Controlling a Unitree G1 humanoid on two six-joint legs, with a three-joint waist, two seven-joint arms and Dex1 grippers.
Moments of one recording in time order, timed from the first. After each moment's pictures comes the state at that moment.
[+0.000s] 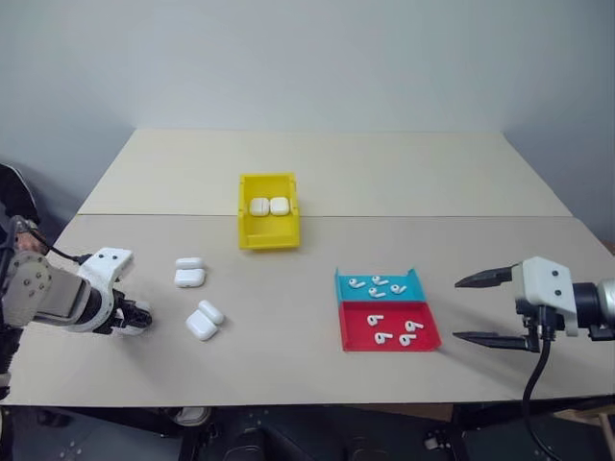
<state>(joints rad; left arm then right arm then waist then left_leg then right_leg) -0.53 1.20 0.02 -0.12 -0.93 1.61 -0.15 -0.11 -1.12 -0.26 -0.17 0.38 0.13 1.34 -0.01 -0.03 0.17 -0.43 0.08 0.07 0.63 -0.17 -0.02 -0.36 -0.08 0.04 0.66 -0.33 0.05</state>
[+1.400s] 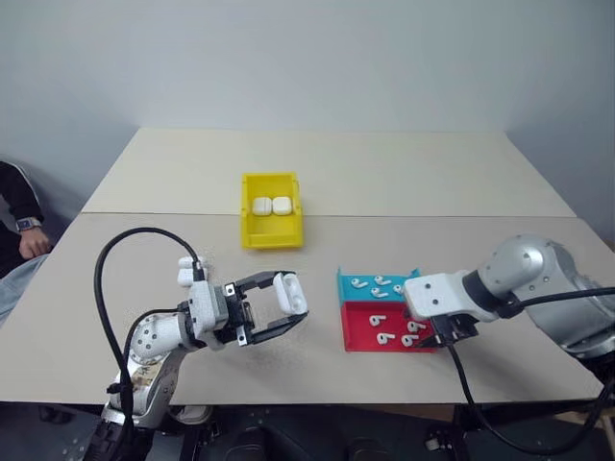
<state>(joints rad) -0.14 0.47 -0.04 -0.23 -0.47 -0.19 -1.07 -0.63 -1.09 0.43 -0.37 -0.02 0.50 1.46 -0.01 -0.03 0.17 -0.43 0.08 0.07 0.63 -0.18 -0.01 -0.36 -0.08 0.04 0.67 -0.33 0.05</state>
